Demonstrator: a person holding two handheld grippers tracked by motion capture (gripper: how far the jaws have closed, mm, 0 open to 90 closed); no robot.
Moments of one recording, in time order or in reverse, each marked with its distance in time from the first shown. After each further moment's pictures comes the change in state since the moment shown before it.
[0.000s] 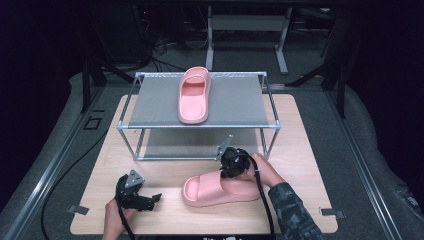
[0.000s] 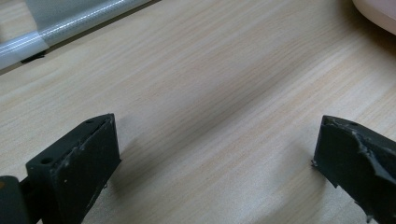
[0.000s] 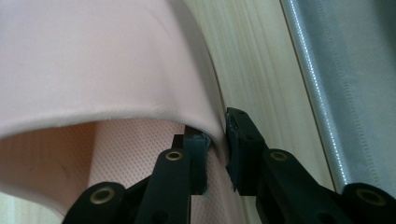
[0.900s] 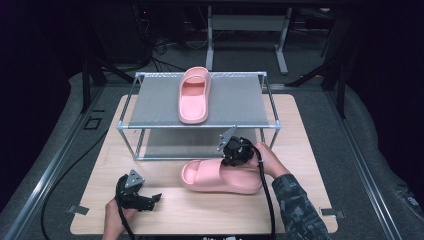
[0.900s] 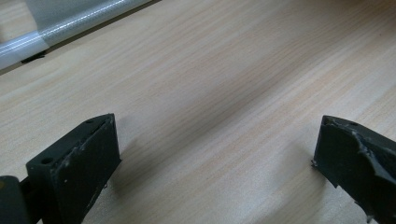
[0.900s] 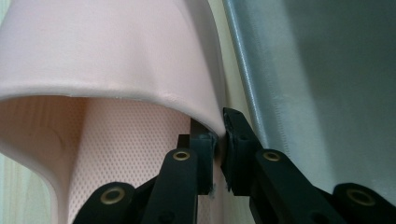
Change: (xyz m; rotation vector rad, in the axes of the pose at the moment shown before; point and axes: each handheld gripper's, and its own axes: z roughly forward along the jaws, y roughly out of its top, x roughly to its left) left arm 0.000 0.000 0.000 0.000 0.001 0.000; right arm -0.011 0.013 -0.036 -0.048 -0.083 -0.060
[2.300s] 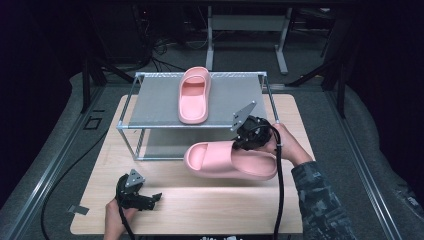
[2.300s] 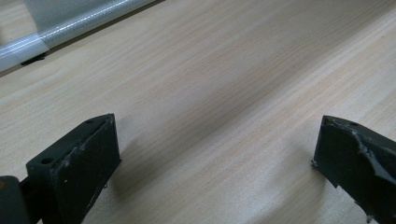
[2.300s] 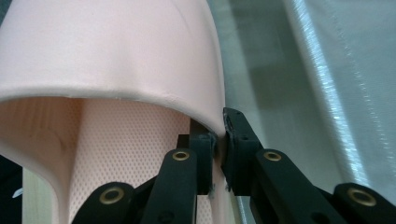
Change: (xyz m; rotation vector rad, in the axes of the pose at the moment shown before) left arm 0.000 0.001 0.001 -0.002 0.001 -0.004; right arm -0.005 0.019 -0.098 -0.061 -0.043 -0.019
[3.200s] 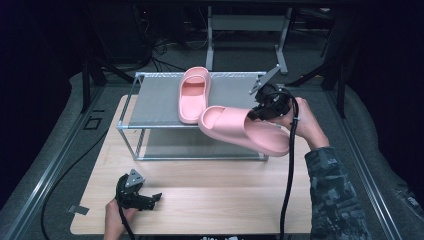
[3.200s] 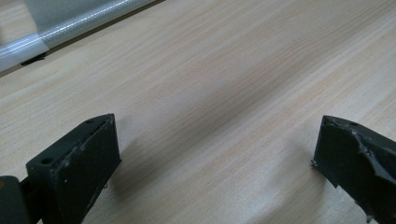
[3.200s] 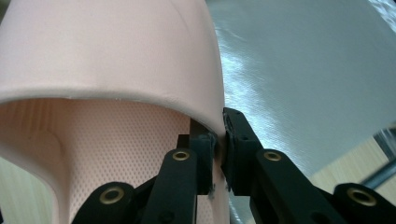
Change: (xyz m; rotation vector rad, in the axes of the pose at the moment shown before) left arm 0.000 0.000 0.000 -0.001 0.001 0.001; right arm -0.056 0.002 -0.062 0.017 -0.173 0.245
